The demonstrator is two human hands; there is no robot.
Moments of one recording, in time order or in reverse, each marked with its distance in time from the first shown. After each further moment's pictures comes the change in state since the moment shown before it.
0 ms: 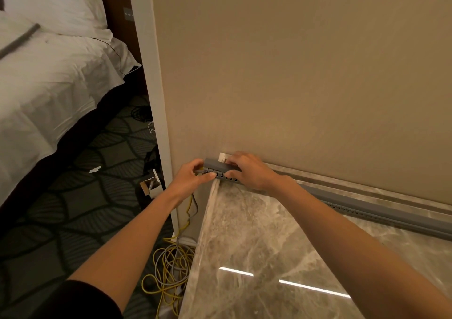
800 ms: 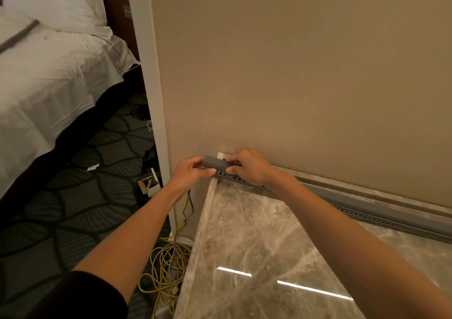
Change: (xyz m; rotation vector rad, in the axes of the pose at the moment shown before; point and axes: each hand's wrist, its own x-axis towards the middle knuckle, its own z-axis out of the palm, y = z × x) left_hand 0.010 0.004 0.003 -0.016 0.038 -0.029; right_hand 0.003 0.001 -0.011 -0.008 -0.001 -0.015
